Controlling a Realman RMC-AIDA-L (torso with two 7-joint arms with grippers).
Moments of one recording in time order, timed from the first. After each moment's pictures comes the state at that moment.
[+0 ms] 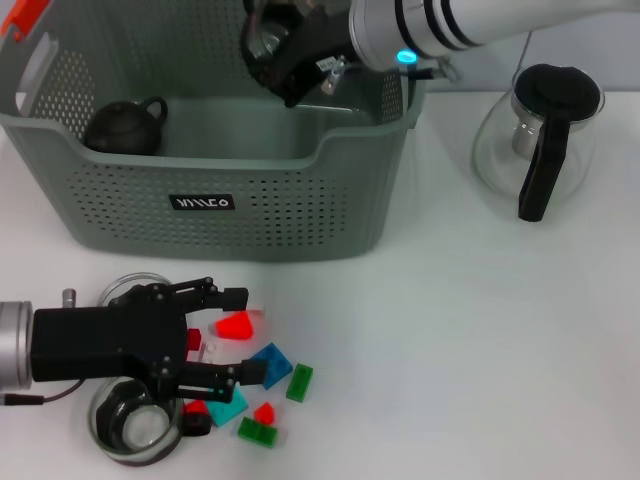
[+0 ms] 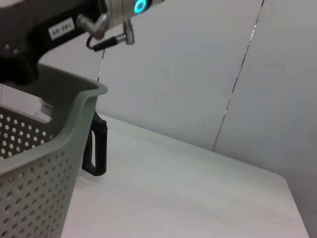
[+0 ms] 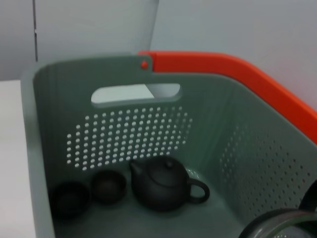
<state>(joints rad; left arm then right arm) -0.46 -2.12 0.44 0.71 2.25 1.86 -1.24 1.18 2.10 -1.35 -0.58 -2.14 -0.78 1.97</state>
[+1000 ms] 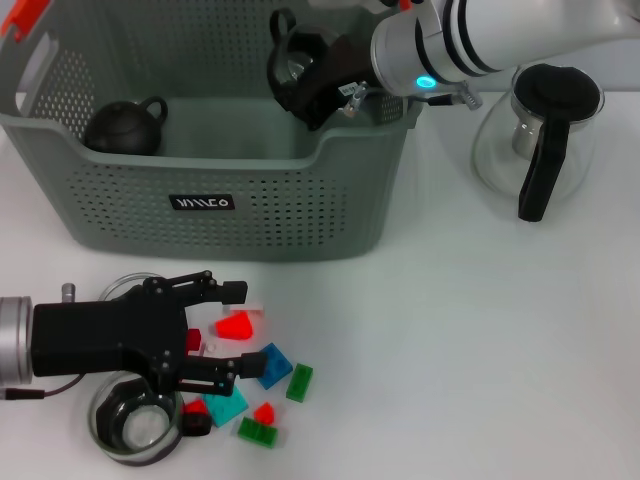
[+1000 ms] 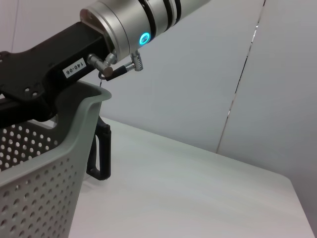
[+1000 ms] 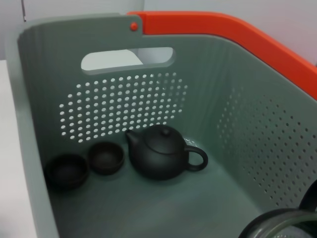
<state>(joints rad) -0.46 -2.12 0.44 0.71 2.24 1.85 -1.23 1.15 2.10 -1.35 -0.54 -2.14 -0.78 1.98</state>
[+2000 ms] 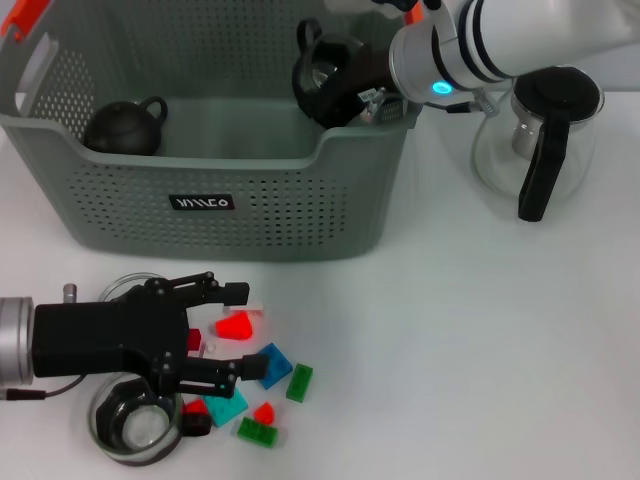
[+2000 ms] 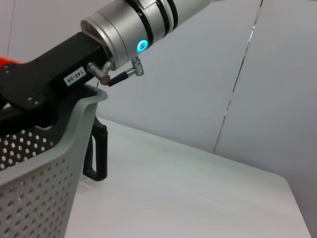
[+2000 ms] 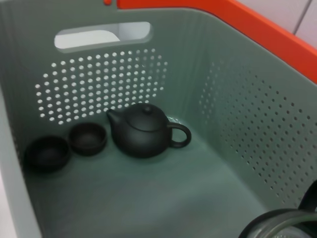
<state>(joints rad) -0.47 -2.12 0.44 0.71 2.24 1.86 -1.23 1.13 2.09 -1.35 -0.57 -2.23 -0.78 2.08</state>
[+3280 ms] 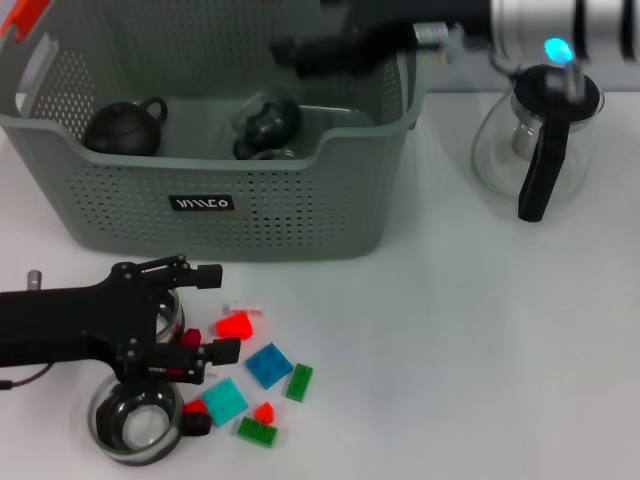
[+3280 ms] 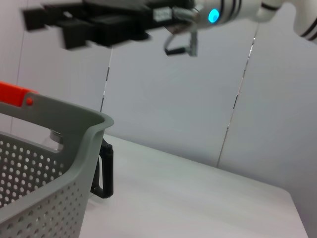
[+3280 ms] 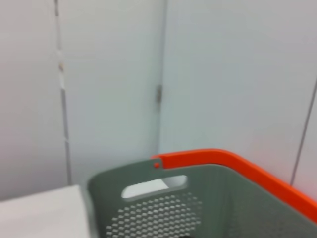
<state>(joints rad) -0.46 -2.10 0.37 0.75 2.24 1.94 -1.24 0.70 2.10 -1.31 -1.24 -1.91 -1.07 2.01</state>
